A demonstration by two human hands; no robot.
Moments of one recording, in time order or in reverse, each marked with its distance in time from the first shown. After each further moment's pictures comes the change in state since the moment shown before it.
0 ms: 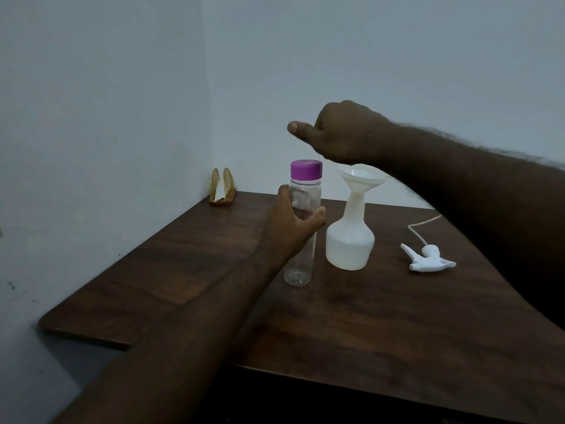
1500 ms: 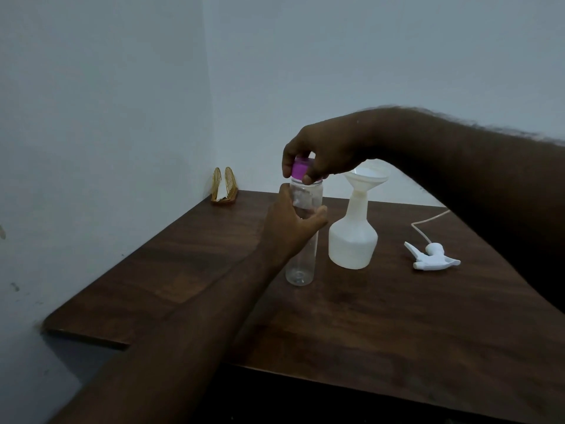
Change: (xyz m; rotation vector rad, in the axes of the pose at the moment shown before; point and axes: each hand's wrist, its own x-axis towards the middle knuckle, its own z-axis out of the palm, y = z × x) left_hand 0.003 0.004 0.000 0.054 -0.011 -0.022; right_hand 0.002 -0.017 -0.007 0.023 -0.518 -0.161
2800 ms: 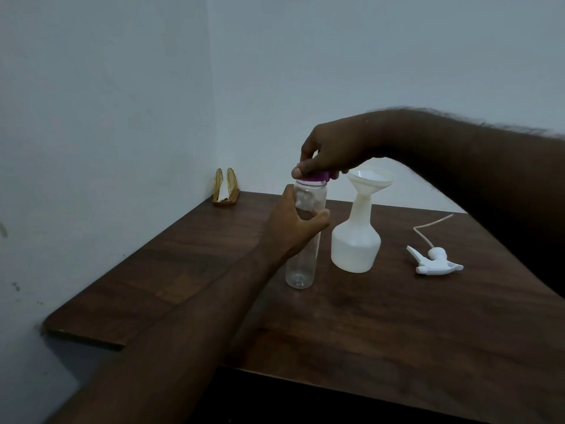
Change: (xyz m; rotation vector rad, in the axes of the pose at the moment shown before) left_hand 0.006 -0.006 -0.008 -0.050 -0.088 0.009; right_hand 0.009 0.007 -0.001 0.012 0.022 0.139
